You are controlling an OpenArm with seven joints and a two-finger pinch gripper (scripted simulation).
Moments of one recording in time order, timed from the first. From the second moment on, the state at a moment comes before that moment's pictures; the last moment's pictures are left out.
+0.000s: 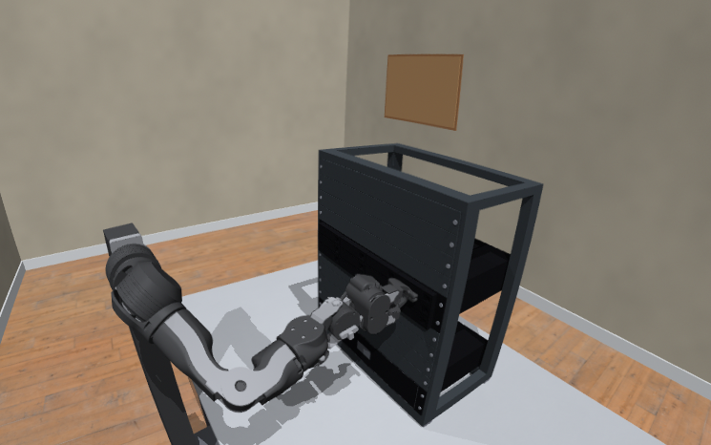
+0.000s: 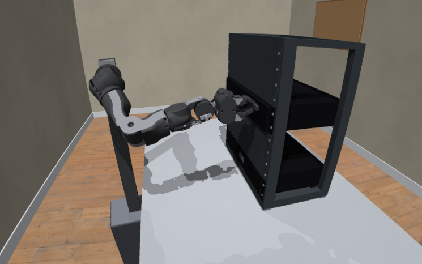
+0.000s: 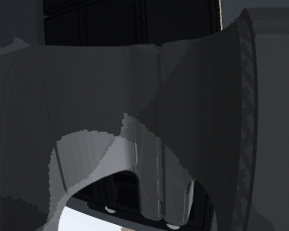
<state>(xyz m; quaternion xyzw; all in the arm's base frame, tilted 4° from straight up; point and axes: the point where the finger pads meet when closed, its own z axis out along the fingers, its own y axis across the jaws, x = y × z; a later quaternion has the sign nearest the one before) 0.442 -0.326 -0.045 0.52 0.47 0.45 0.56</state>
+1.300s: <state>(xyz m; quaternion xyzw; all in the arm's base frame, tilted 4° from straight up) 0.448 -0.327 -0.045 0.52 0.47 0.45 0.56</state>
